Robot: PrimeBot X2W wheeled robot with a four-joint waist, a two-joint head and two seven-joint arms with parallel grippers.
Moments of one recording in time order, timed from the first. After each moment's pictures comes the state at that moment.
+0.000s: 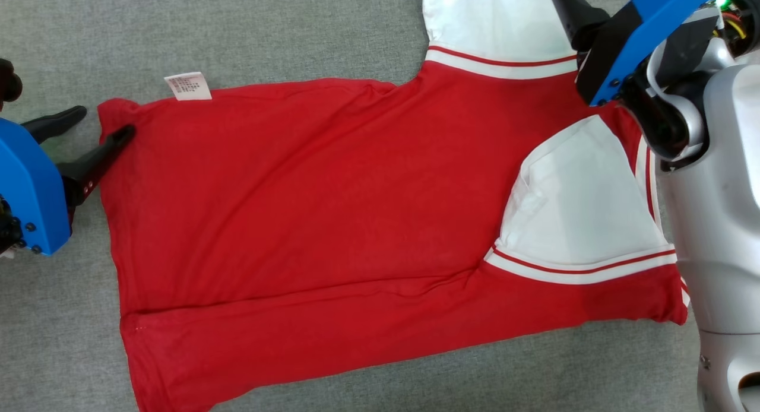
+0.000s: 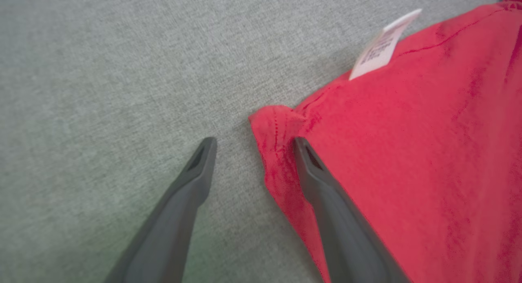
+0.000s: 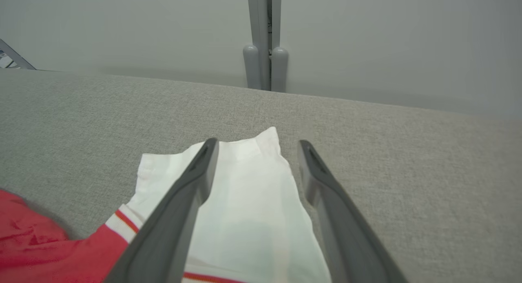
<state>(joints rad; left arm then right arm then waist) -0.70 0.91 -0.57 0.05 -1.00 -0.13 0.60 -0.95 -0.18 0.15 0.38 0.35 0.13 0.39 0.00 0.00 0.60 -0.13</state>
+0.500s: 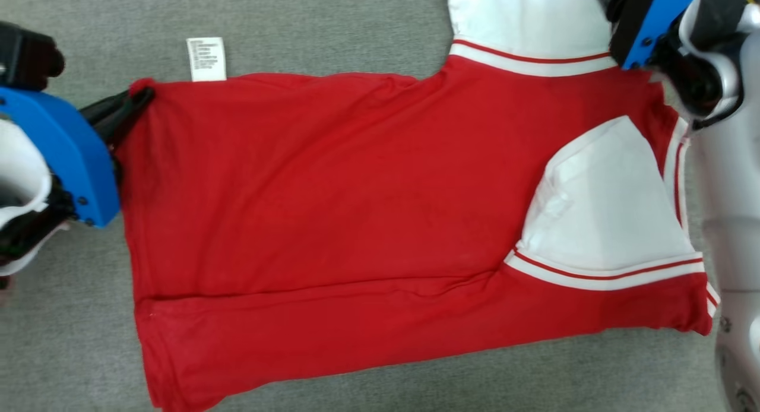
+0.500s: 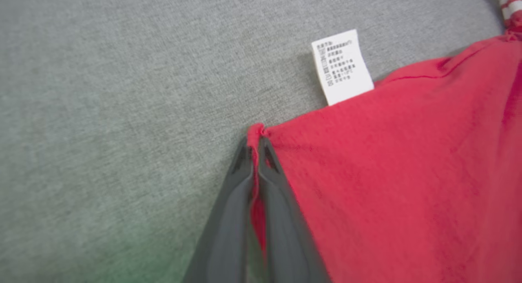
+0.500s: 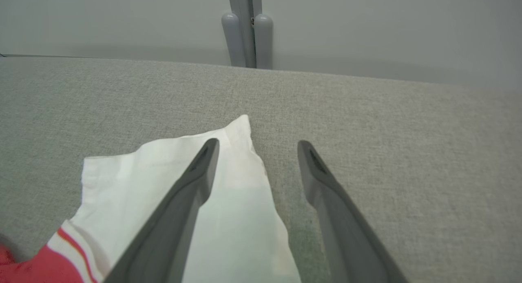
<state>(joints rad) -0.77 0.81 -0.60 0.12 -0.95 -0.12 0.55 -1.06 -0.19 0.10 0.52 0.32 0.13 0.48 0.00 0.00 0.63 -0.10</state>
